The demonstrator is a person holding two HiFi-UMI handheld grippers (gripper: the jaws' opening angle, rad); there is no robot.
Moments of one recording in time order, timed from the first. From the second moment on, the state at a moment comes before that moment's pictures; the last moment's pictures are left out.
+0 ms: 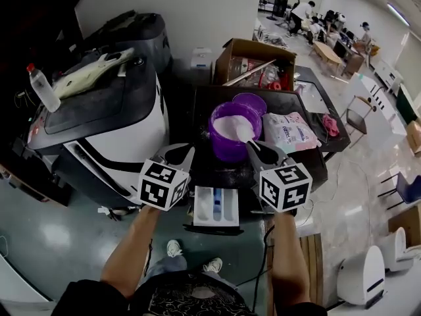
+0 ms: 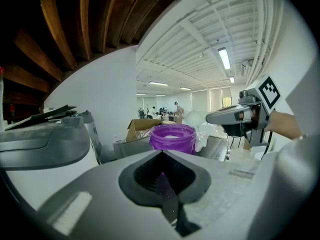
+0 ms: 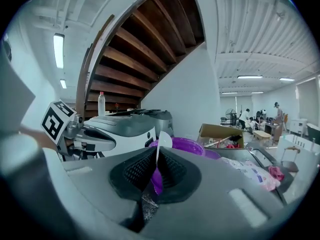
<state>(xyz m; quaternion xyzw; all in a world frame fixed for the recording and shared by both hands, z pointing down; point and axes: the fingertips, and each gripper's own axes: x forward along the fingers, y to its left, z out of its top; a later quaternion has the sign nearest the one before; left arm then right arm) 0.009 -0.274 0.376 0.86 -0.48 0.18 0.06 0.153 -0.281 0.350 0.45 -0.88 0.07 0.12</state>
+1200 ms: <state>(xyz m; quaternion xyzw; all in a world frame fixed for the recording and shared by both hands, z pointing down) 0.018 -0.346 0.372 0.90 -0.40 0.13 0.06 0.135 -0.377 0.370 0.41 -0.81 0.07 0.40</state>
